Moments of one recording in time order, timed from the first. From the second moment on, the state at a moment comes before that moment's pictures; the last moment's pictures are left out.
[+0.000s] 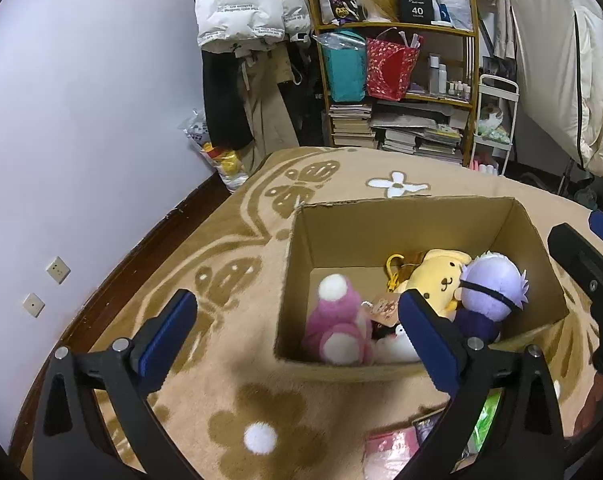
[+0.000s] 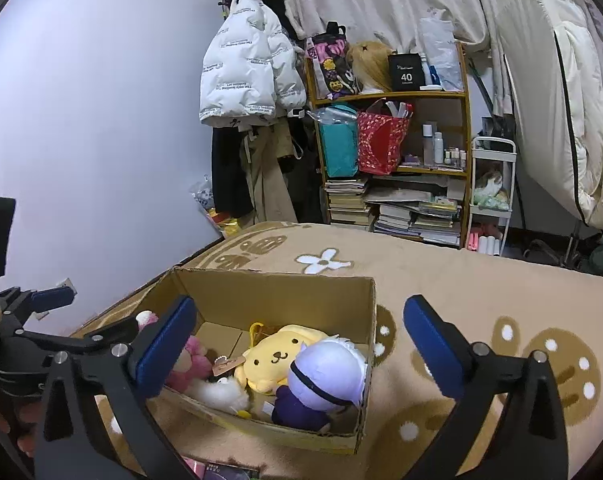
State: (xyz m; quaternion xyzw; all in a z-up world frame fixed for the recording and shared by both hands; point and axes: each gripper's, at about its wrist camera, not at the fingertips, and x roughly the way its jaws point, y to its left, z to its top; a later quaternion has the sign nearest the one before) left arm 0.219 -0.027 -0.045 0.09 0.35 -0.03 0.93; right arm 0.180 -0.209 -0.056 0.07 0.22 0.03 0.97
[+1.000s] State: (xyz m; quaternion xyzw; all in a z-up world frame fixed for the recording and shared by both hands) left arm 0.103 0.000 -0.031 0.08 0.40 -0.02 0.91; right arm 0.077 -0.205 -0.034 0.08 0.28 -0.01 0.96
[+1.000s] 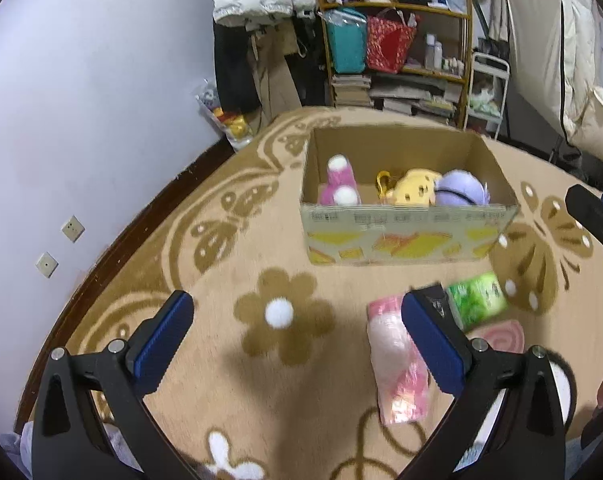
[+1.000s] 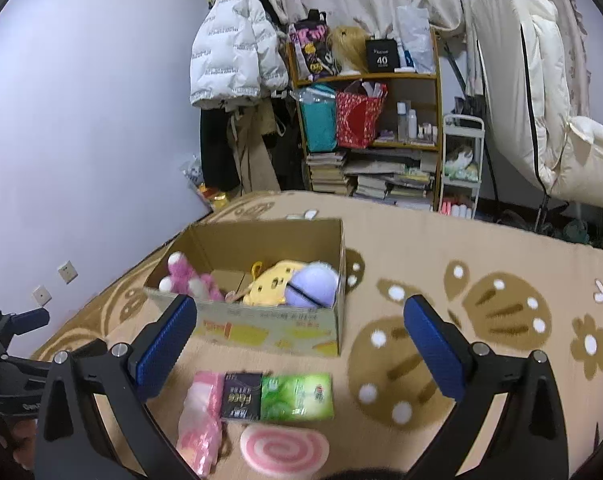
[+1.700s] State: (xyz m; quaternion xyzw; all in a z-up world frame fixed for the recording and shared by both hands) left arm 0.097 -0.022 -0.103 0.15 0.49 -0.02 0.86; right arm 0.071 -0.194 -0.108 0.12 0.41 -0.01 0.91
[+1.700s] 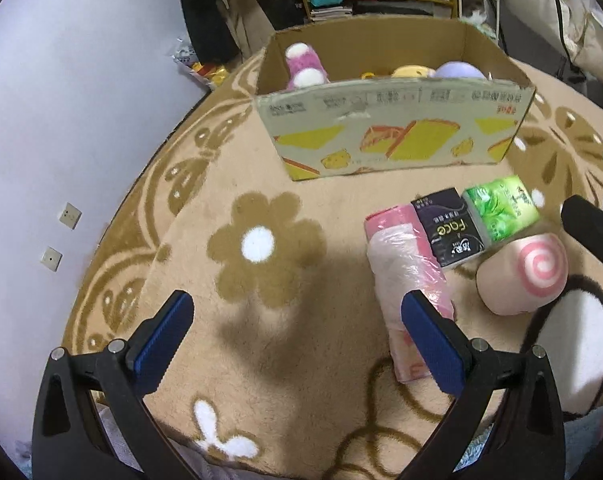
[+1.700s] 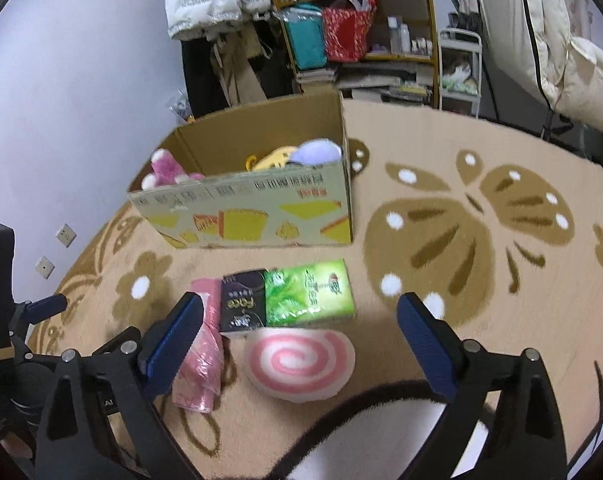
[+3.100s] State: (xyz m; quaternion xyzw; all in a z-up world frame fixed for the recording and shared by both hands) left arm 0.117 -0.058 -0.155 0.16 0.54 -0.05 0.83; right arm 0.098 -0.190 -0.170 0.15 0.51 -0.01 0.85
